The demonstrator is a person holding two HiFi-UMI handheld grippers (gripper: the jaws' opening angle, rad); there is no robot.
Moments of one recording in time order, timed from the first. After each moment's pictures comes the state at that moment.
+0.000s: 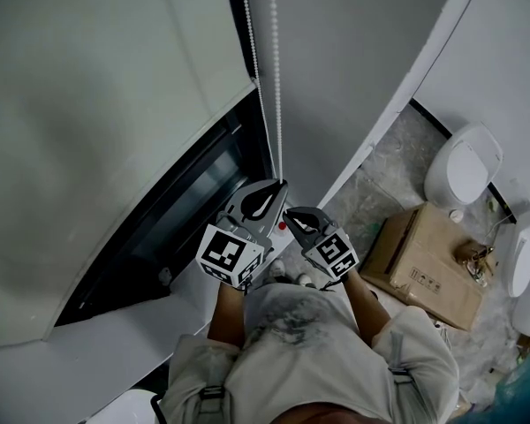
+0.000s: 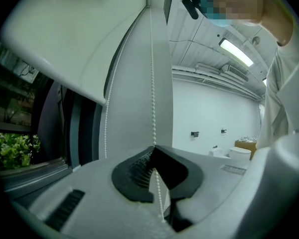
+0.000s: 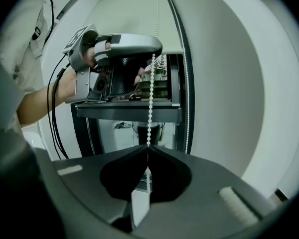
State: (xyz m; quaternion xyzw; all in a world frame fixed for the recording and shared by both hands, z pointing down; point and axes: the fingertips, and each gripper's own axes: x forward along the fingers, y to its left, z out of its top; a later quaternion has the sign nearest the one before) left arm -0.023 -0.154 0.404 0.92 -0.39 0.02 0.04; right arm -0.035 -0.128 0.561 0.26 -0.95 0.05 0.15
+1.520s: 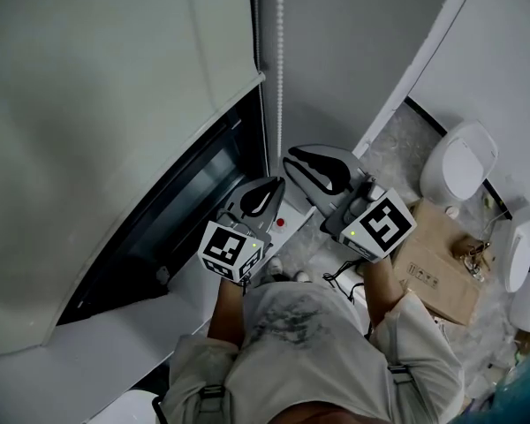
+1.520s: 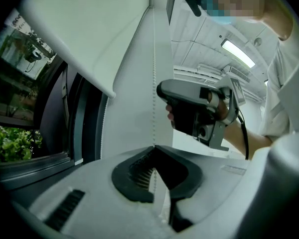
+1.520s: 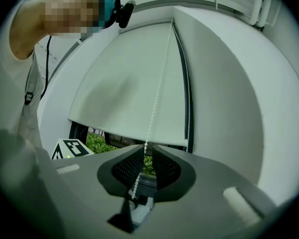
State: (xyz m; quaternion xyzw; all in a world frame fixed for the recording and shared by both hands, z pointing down) left arm -0.031 -0.151 0.419 0.92 -0.39 0.01 0.05; right arm -0.032 -0.150 0.310 0.23 -0.97 -0.07 -0.02
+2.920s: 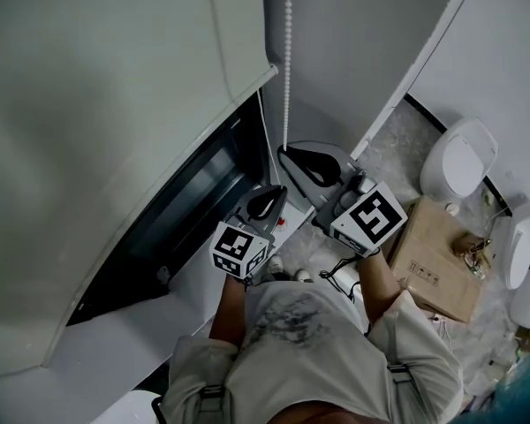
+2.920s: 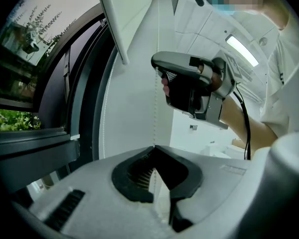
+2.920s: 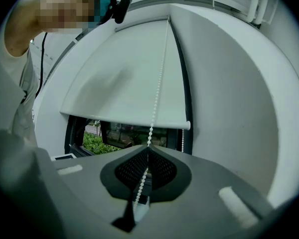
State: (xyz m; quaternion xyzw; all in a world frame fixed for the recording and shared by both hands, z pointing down) left arm -0.027 -0.154 0.480 0.92 -0.38 0.05 0.09; right arm -0.045 -0.166 0.321 0.25 -0.97 -0.05 -0.01
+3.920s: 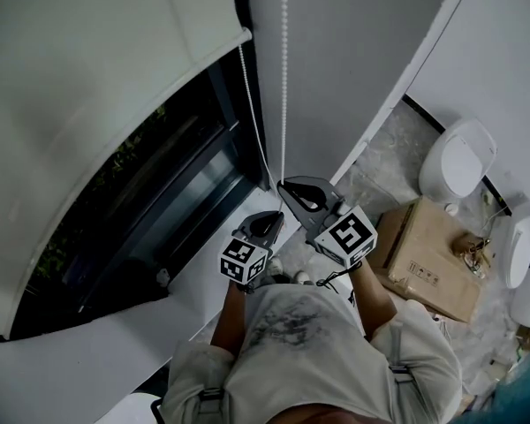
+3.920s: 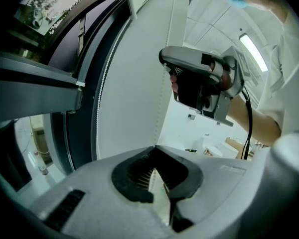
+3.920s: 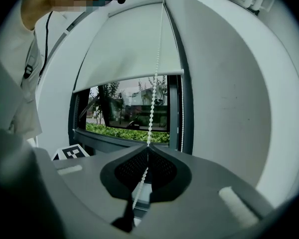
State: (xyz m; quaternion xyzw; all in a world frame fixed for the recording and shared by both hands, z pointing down) left arm -0.027 -0.121 0.586 0.91 -0.36 0.10 0.19; right arm -0.044 -0.148 0.426 0.26 -0.96 0.00 0.05
